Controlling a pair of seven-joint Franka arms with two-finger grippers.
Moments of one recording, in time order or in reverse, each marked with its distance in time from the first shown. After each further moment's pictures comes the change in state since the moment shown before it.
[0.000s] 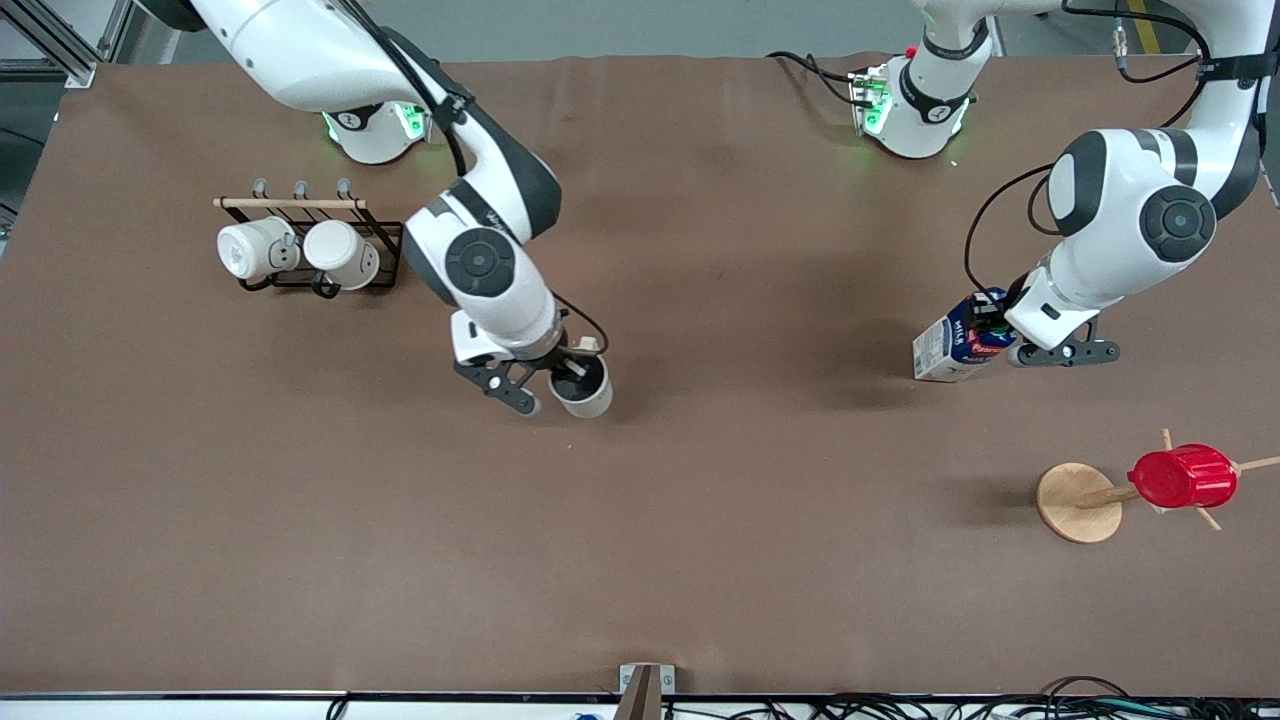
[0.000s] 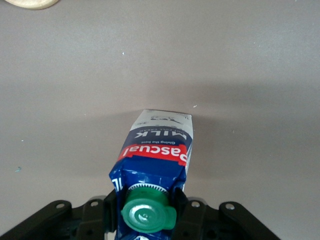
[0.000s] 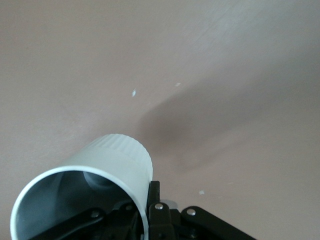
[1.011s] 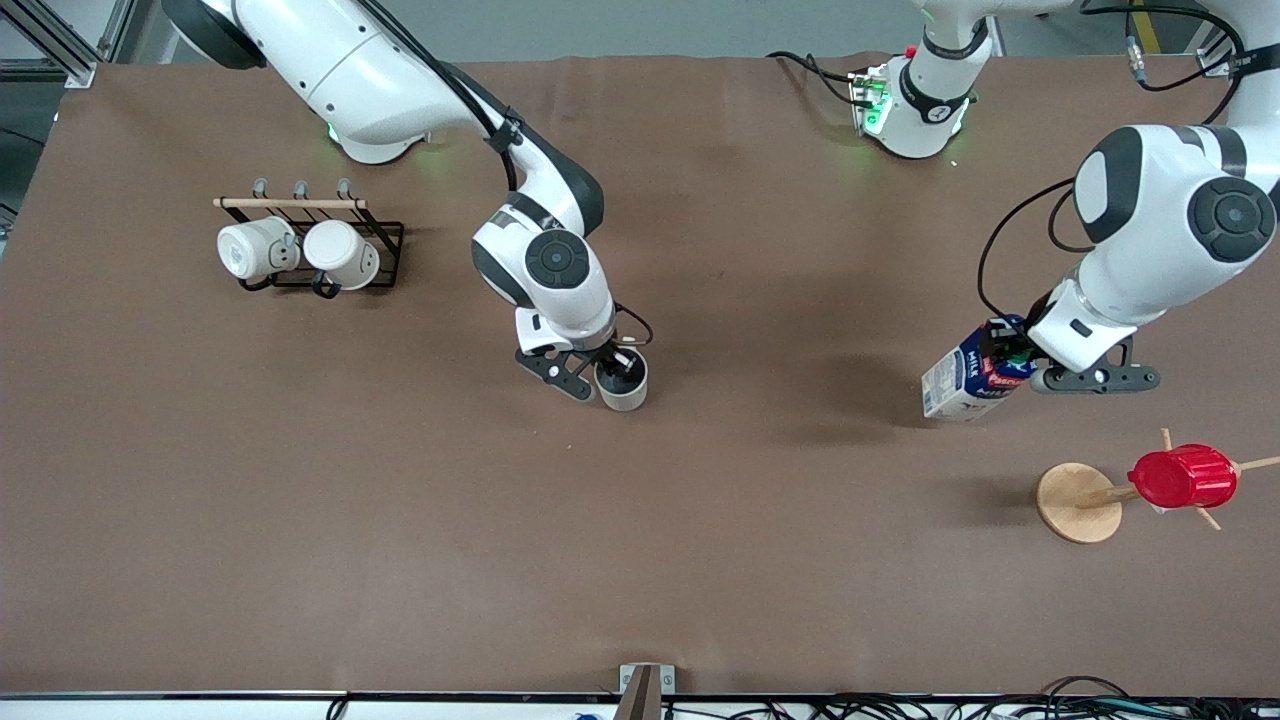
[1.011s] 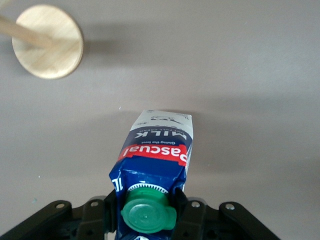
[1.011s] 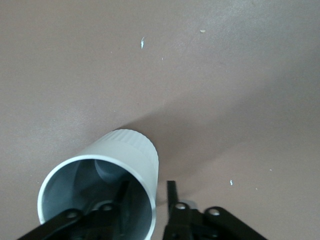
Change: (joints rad) left arm -0.034 0.081 -0.009 0.287 0.000 -0.116 0.001; right arm 0.072 0.095 -0.001 0.002 -0.077 0.072 0.091
